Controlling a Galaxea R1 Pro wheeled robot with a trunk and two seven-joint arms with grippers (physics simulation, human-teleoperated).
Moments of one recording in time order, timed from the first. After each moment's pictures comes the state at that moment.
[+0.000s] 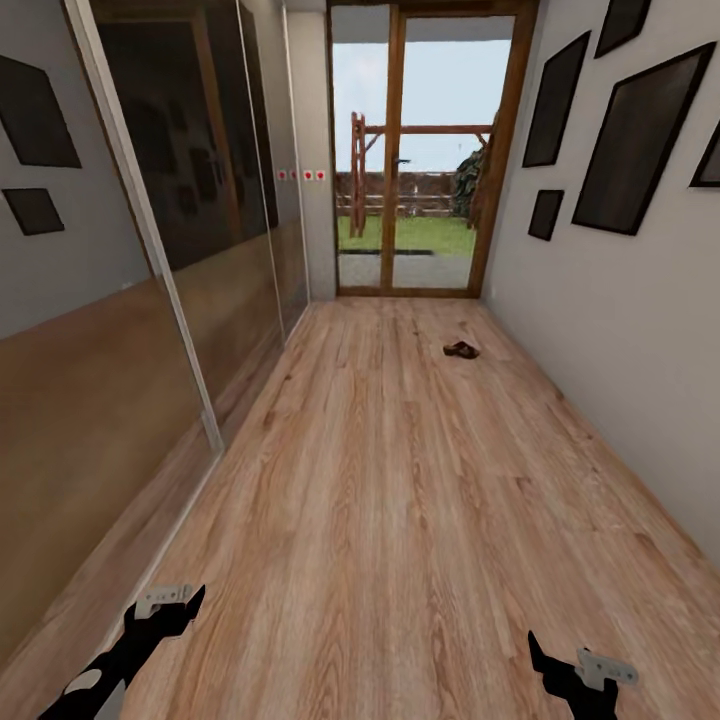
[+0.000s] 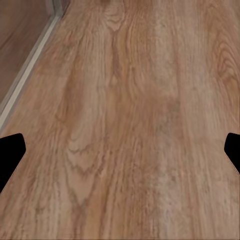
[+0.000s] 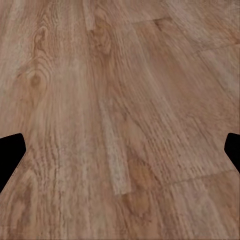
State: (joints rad) left arm -0.48 0.20 0.38 -0.29 -0.11 -0.40 -0.34; right arm -0.41 -0.19 0.04 -0.09 -0.46 -0.70 0.23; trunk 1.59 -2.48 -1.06
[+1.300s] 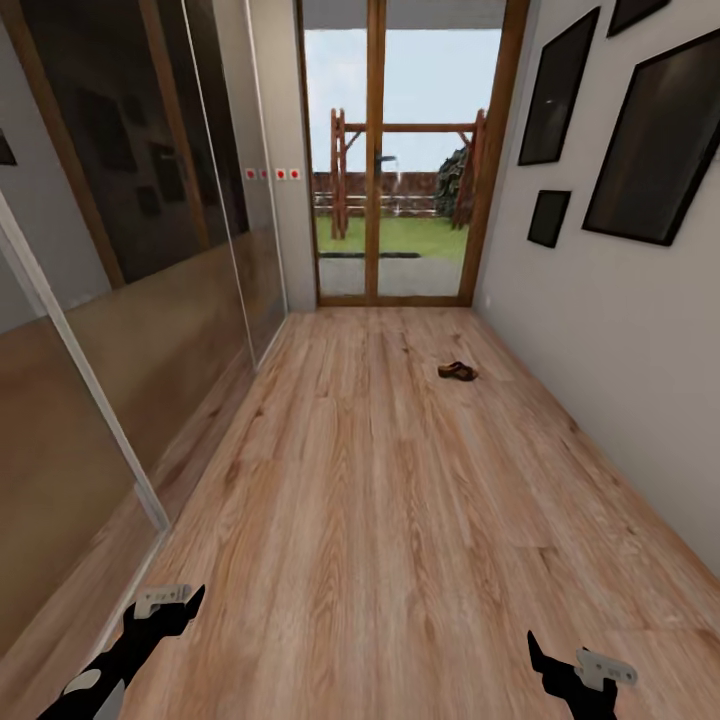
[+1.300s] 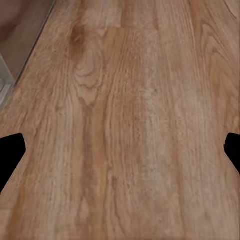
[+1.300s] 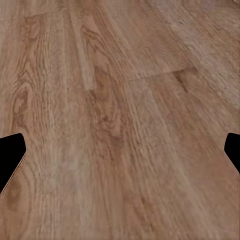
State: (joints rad) left arm -0.48 0.20 0.38 -0.29 -0.11 -0.40 -0.34; right arm -0.41 -0.19 0.04 -0.09 -0.46 -0.70 0.23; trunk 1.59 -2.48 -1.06
